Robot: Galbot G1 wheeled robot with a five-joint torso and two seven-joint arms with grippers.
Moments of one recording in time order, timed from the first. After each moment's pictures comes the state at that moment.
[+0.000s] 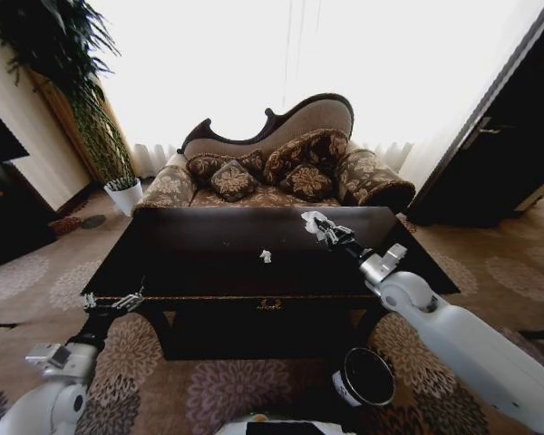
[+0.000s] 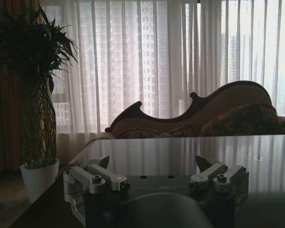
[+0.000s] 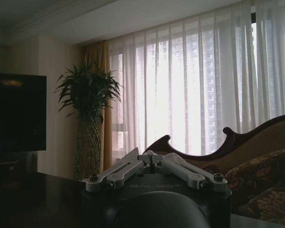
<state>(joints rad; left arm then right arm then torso) 1.64 -1.33 -1.06 -2.16 -0.46 0.09 0.30 -1.05 0.64 0.34 1.98 0.93 0.09 -0.11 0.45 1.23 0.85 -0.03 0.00</state>
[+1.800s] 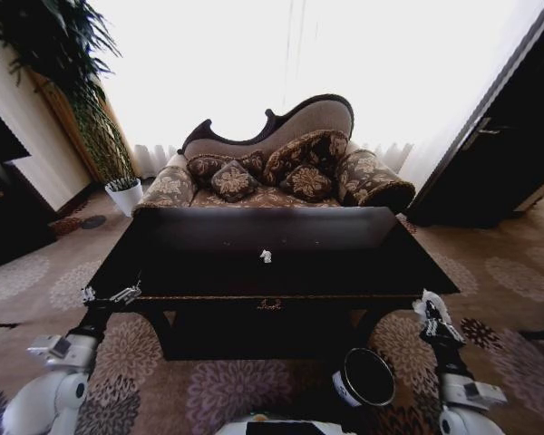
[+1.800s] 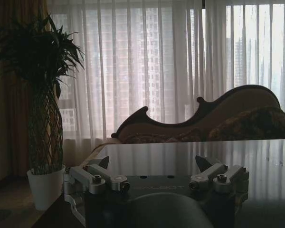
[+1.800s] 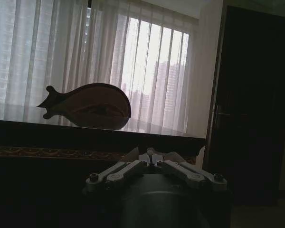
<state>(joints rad) 1.60 -1.30 -1.08 -2.10 -0.47 0.06 0.30 -1.72 1.29 0.98 1.77 0.40 0.44 -0.05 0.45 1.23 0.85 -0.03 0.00</state>
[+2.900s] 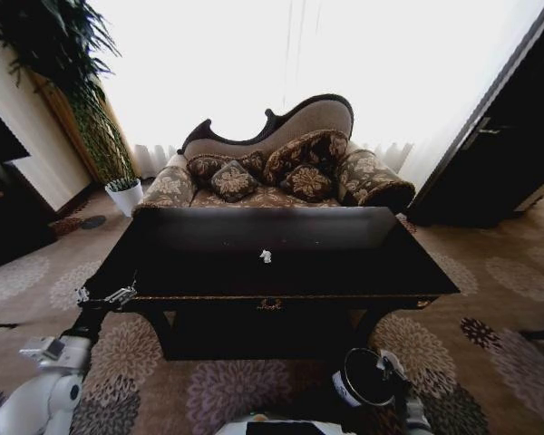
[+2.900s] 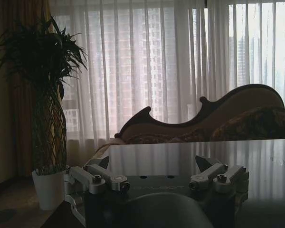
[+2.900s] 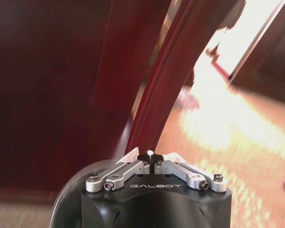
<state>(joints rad) 1.61 -1.31 -1.10 -2.11 -0.48 0.06 0.30 -1.40 1.22 0.66 0.90 0.10 0.43 -0.03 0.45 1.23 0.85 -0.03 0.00</state>
